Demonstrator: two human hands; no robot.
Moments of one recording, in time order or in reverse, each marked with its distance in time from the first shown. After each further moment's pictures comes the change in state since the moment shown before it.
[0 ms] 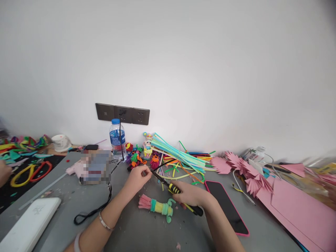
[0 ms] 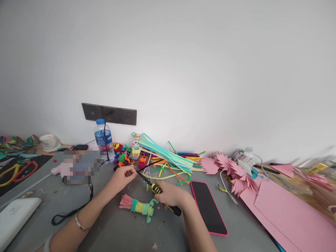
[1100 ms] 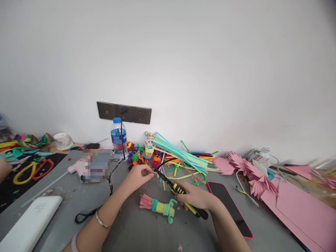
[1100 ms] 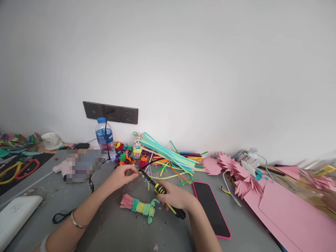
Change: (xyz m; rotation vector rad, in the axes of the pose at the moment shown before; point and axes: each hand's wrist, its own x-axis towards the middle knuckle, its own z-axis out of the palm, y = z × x) left_hand 0.001 0.000 -0.013 0.010 -0.103 -0.011; right_hand -0.004 0.010 0.003 0.210 -0.005 -0.091
